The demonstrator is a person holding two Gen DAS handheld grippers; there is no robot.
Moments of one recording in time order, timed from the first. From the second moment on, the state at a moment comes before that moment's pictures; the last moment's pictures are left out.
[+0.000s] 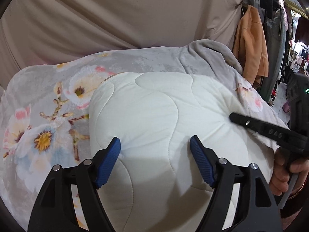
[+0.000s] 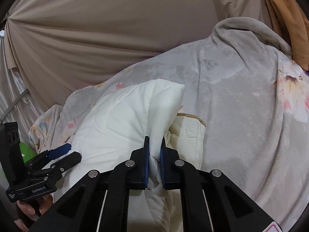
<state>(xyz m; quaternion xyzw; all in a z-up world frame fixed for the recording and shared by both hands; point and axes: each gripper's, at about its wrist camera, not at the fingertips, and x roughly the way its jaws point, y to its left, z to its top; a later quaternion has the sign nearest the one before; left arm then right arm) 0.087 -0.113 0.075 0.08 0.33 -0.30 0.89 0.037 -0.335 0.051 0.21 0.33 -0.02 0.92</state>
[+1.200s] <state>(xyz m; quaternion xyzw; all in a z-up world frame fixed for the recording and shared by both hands) 0.023 -0.086 0.059 0.12 0.31 -0.29 0.90 -0.023 -0.331 0.048 0.26 0.32 0.04 0.91</state>
